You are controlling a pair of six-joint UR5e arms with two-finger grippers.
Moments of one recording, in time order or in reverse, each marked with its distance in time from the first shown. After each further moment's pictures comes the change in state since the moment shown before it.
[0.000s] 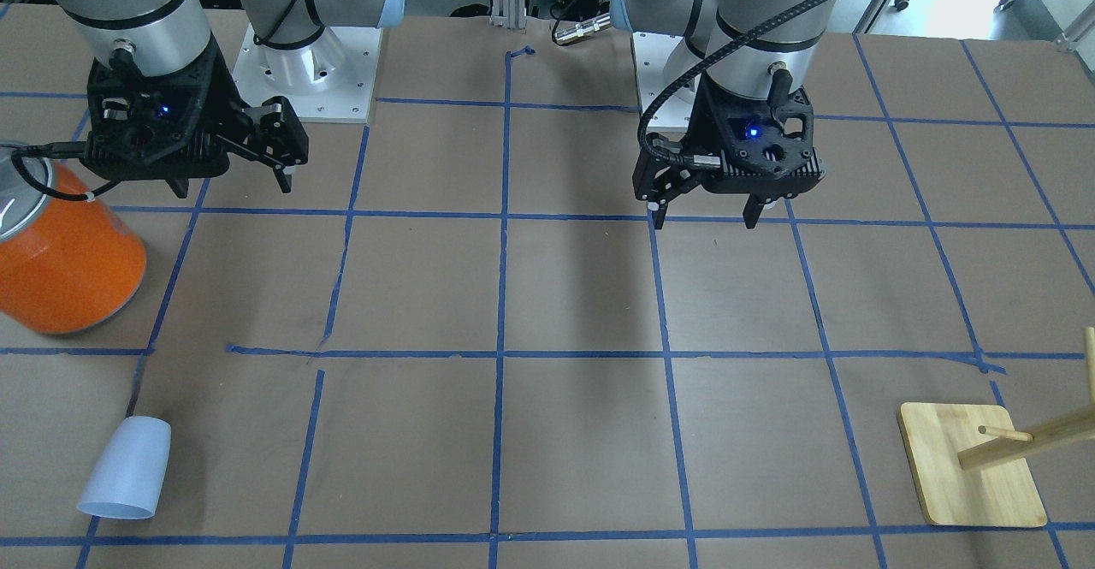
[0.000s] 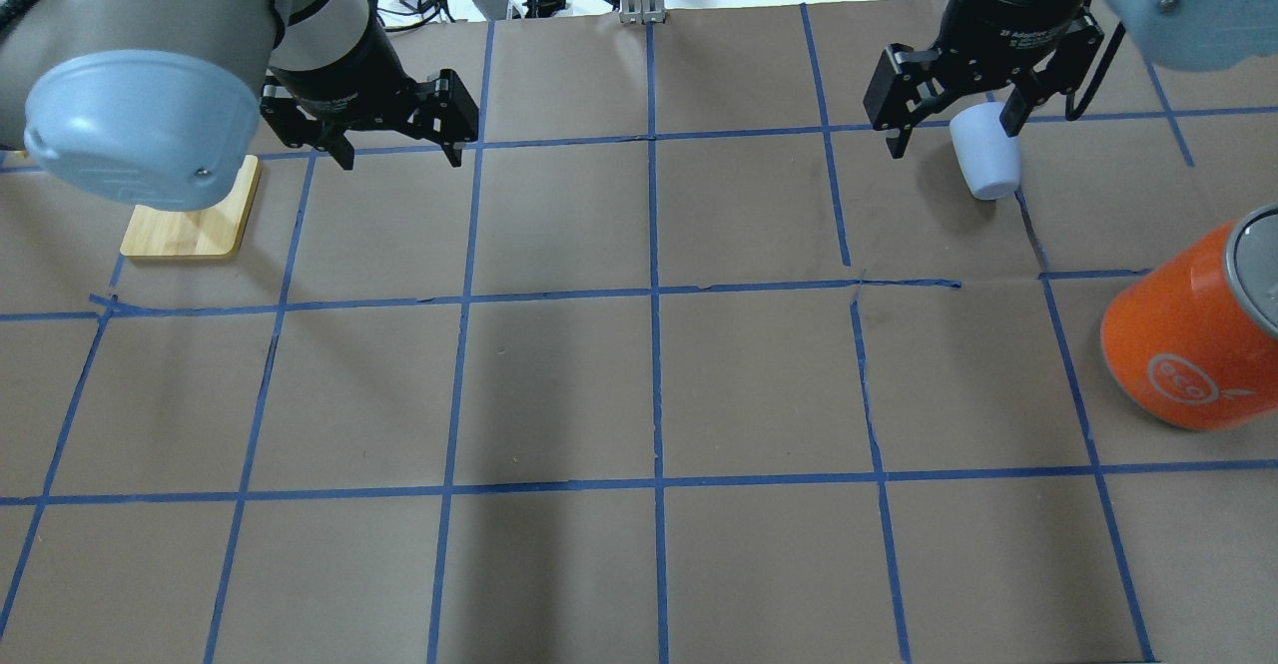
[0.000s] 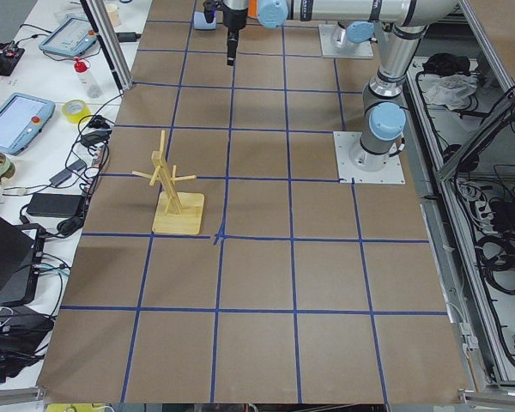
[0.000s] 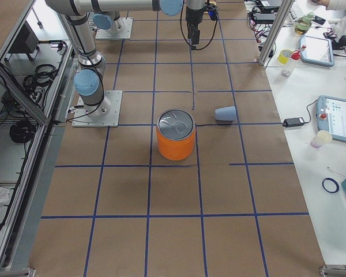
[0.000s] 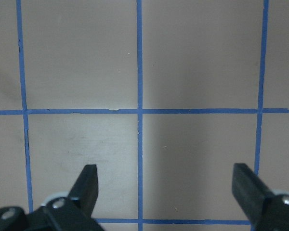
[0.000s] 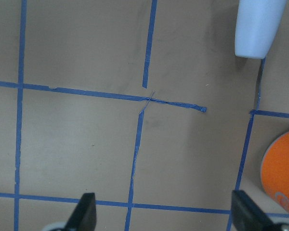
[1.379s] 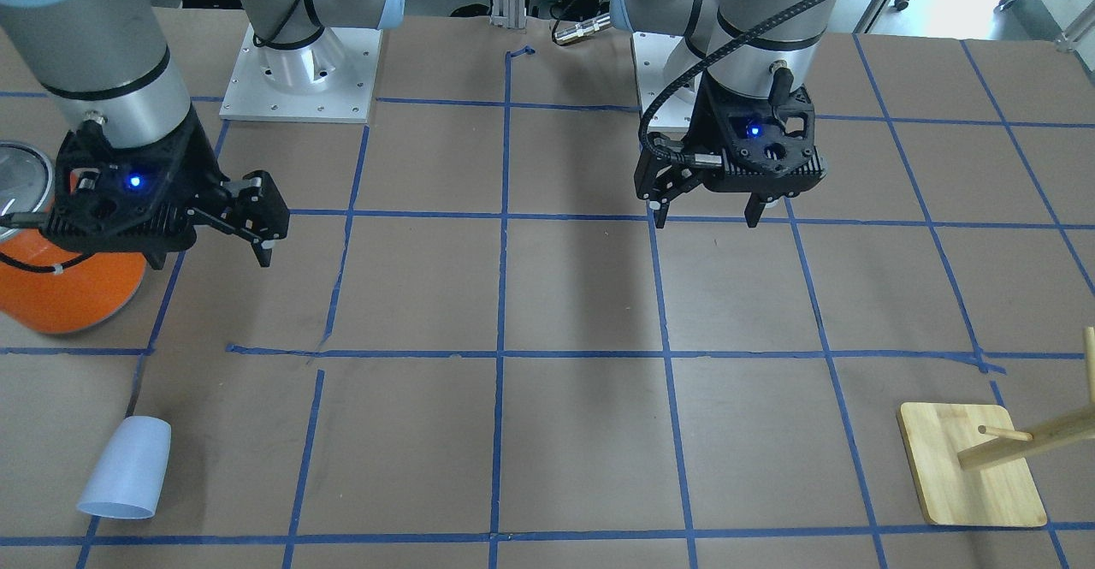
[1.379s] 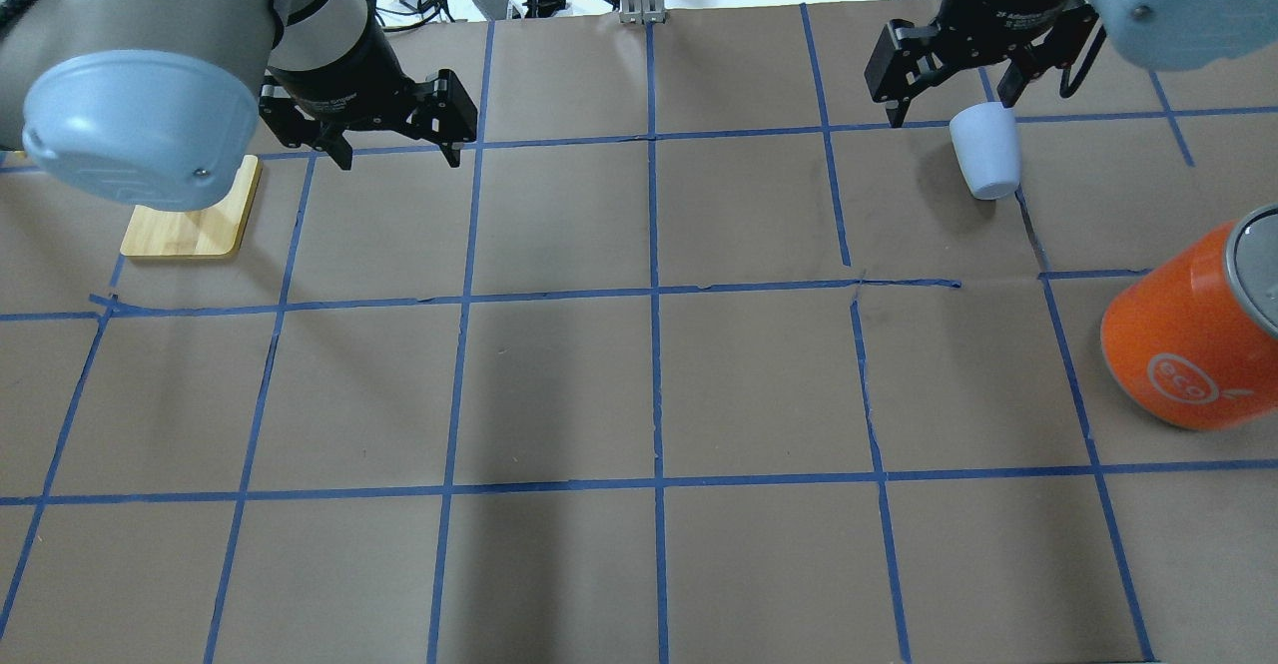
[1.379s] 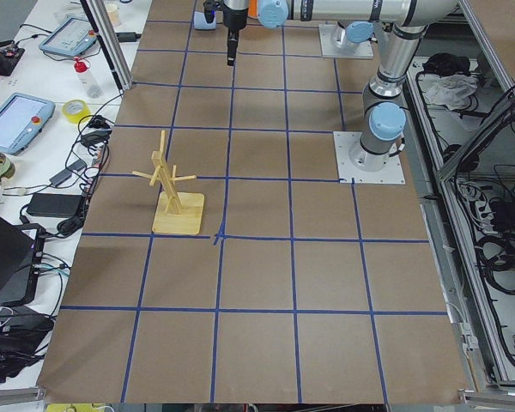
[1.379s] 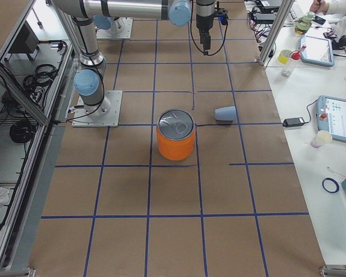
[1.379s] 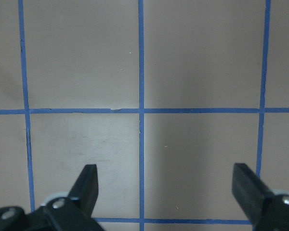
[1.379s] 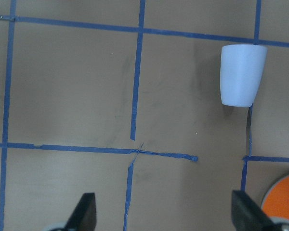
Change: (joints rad) left arm 0.001 0.002 0.000 -0.002 0.003 0.002; right arm -0.029 0.095 0.002 -0.221 -0.005 0.014
